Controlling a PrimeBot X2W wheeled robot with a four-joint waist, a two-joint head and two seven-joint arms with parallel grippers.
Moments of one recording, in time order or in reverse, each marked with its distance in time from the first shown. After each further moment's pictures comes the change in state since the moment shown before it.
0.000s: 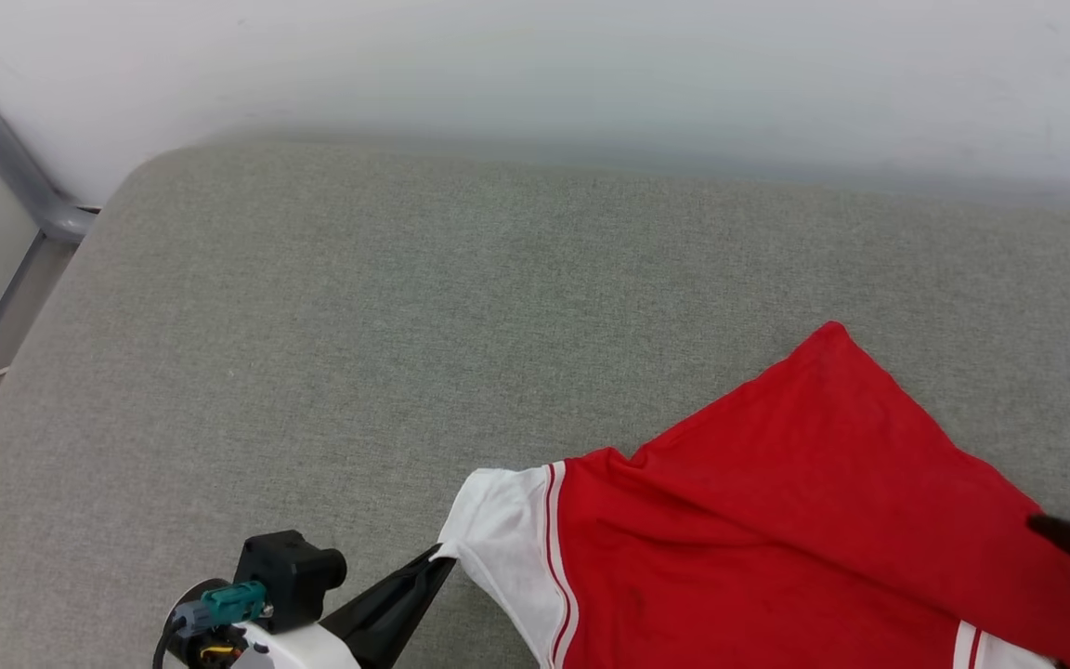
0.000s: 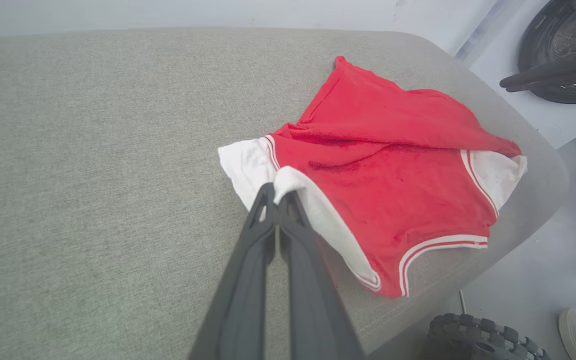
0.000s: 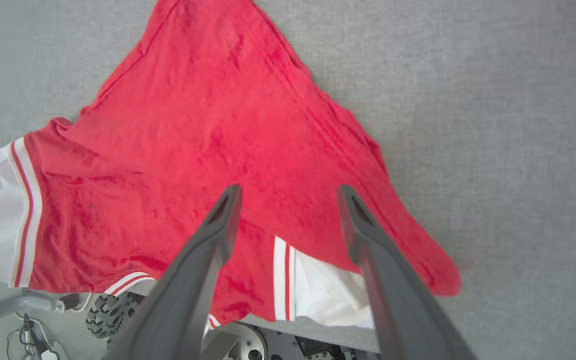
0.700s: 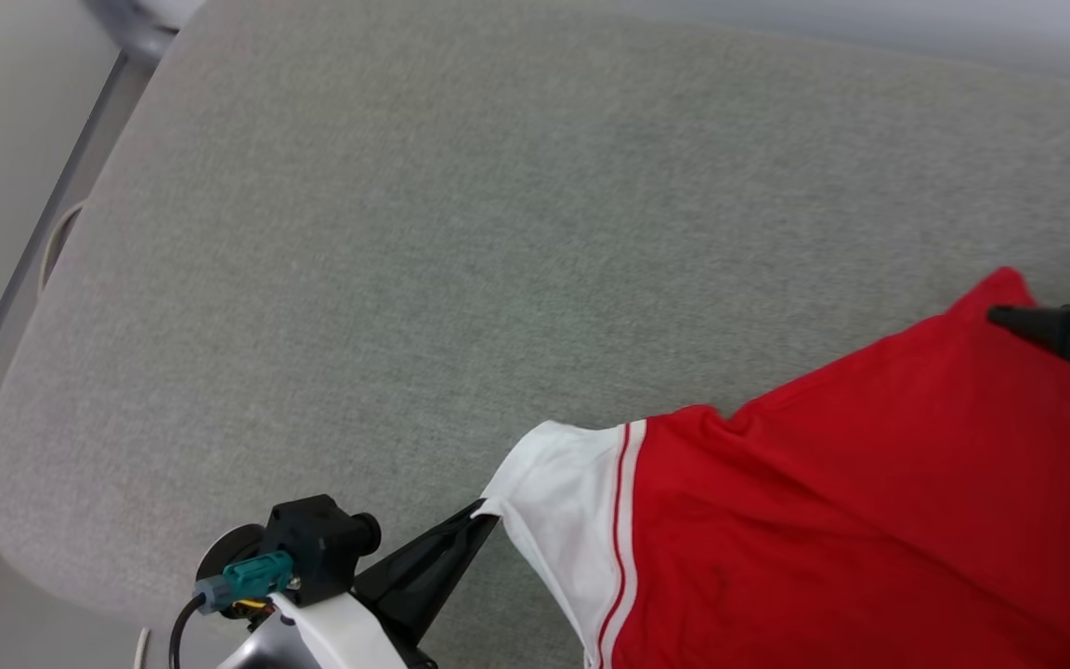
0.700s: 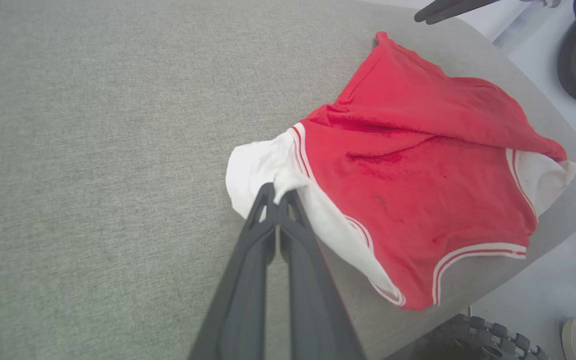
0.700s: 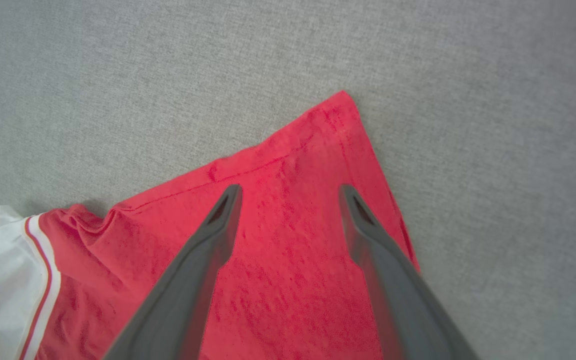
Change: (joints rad) left arm -0.086 -0.036 -0.014 -0.039 0.047 -0.030 0.003; right arm -0.478 -0.025 0.211 0.185 -0.165 0.000 0.067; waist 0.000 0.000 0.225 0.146
